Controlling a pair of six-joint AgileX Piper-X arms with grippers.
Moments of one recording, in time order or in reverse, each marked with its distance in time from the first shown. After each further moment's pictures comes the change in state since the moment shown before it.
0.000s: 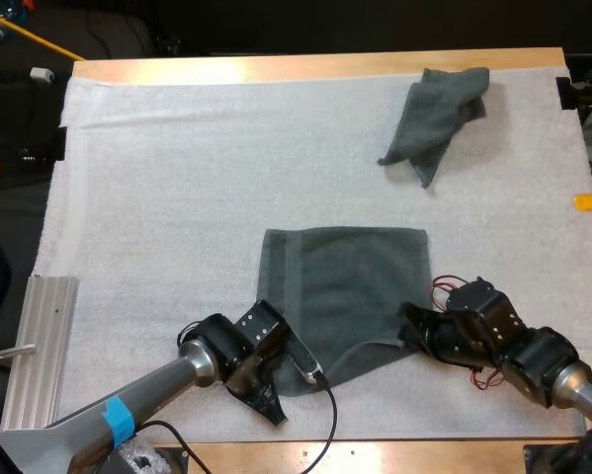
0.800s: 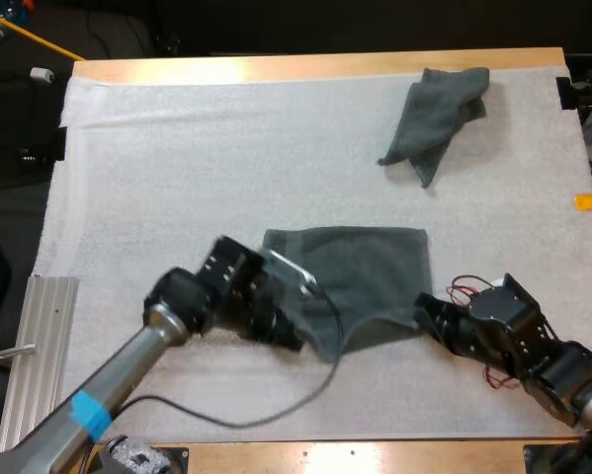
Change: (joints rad) left arm 0.278 -0.049 -0.208 -0.055 0.281 -0.104; right arm 0.000 -0.173 0.000 0.004 0.181 0.027
